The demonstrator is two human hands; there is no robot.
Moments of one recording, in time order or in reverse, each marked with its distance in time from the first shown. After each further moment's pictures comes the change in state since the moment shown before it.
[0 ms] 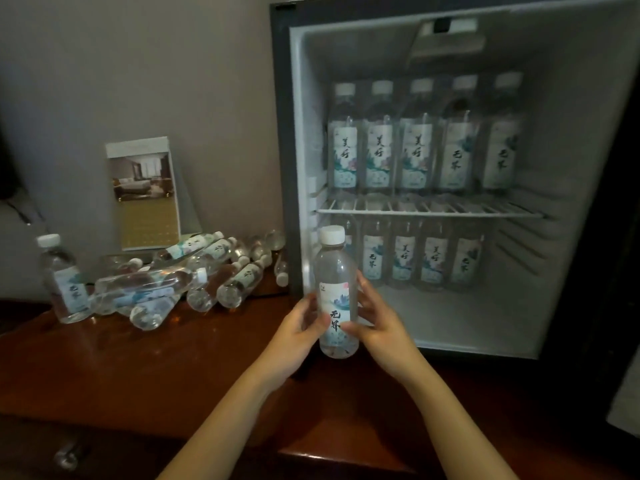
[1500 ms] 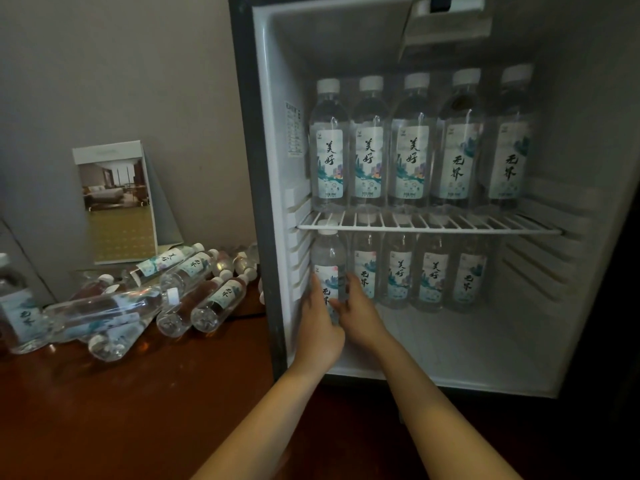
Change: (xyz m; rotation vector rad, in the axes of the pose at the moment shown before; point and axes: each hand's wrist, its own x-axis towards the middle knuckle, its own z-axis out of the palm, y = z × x) left_hand 0.097 -0.028 0.045 0.540 0.321 -0.051; right_hand 0.109 0.053 -0.013 -0.264 0.103 0.024
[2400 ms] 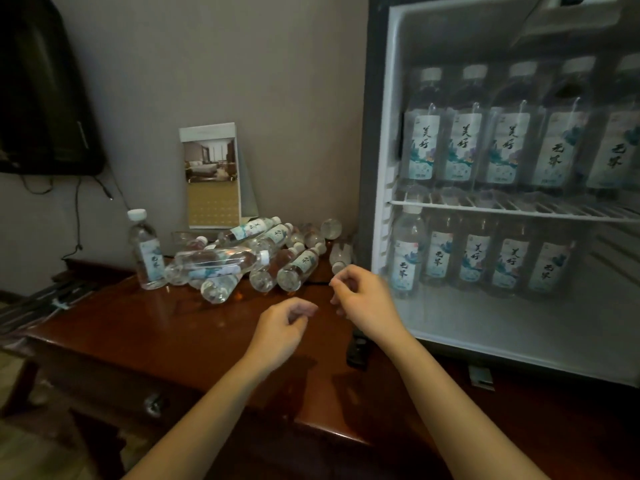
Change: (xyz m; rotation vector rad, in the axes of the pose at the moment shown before) left_hand -0.081 -0.065 -0.162 0.041 0.000 -0.046; right_hand -0.068 -0.108 0.078 0.013 -0.088 -0.032
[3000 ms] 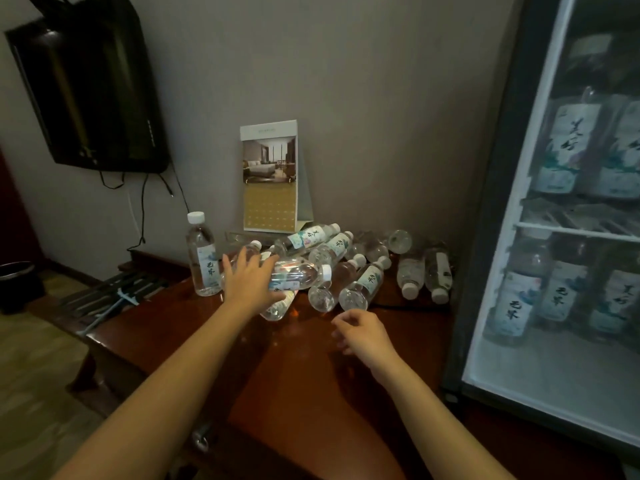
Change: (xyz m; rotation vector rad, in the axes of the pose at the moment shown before) left_hand 0.118 -0.097 -0.132 1.098 0.093 -0.219; right_hand 0.068 0.027 0.127 0.152 -0.258 0.349
